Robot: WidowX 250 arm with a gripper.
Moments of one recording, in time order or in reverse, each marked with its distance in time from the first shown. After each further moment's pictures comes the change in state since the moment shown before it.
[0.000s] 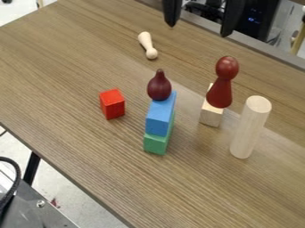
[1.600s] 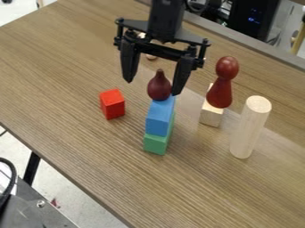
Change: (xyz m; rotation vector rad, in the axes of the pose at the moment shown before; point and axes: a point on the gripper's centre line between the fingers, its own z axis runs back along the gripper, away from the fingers) arm -0.018 0.045 -0.071 0.103 0.062 0.081
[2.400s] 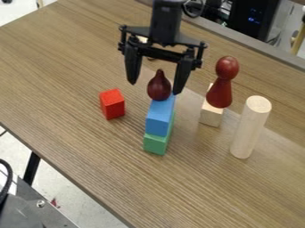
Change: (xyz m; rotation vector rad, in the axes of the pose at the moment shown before) arm 0.026 -0.001 -0.021 -0.016 0.041 0.027
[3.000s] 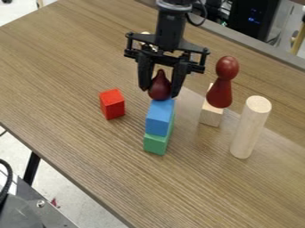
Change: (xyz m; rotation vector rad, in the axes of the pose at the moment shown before) arm 0.005 -0.004 -0.007 0.001 0.029 -0.001
